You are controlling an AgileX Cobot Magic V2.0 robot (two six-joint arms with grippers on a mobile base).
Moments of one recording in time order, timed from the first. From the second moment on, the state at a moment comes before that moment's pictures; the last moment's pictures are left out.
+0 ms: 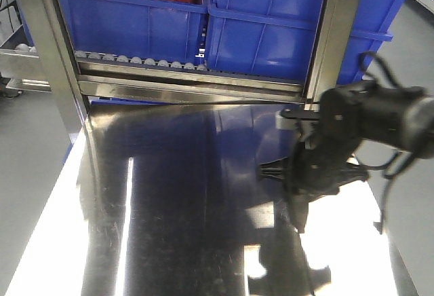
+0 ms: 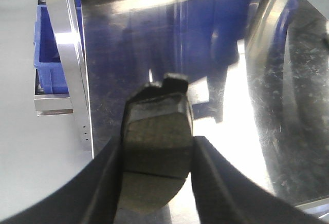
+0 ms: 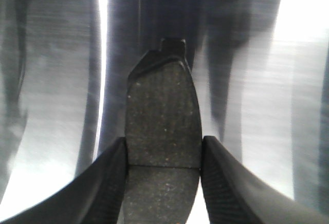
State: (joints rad) left arm -0.48 0.28 -0.59 0.22 0.96 -0.37; right arm 0.35 1.74 -1.22 0.00 0.90 0.31
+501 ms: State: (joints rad) left arm -0.48 0.28 -0.59 0.22 0.96 -0.37; right arm 0.17 1.13 -0.90 -0.03 0.83 0.14
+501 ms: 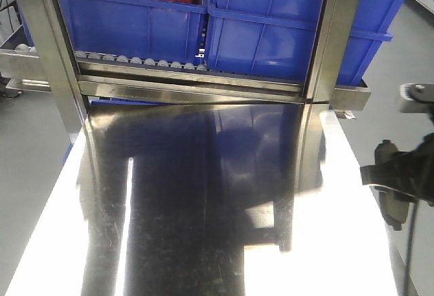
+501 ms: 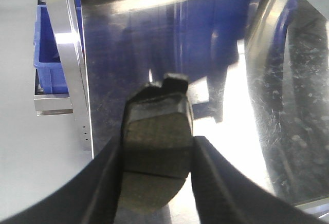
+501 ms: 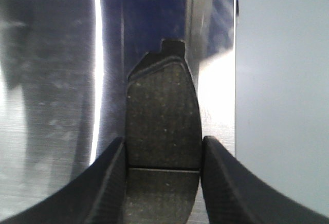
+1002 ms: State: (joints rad) left arm -0.48 0.28 -0.59 0.22 0.96 -0.37; right arm 0.17 0.65 -0.61 -0.02 0.66 0.08
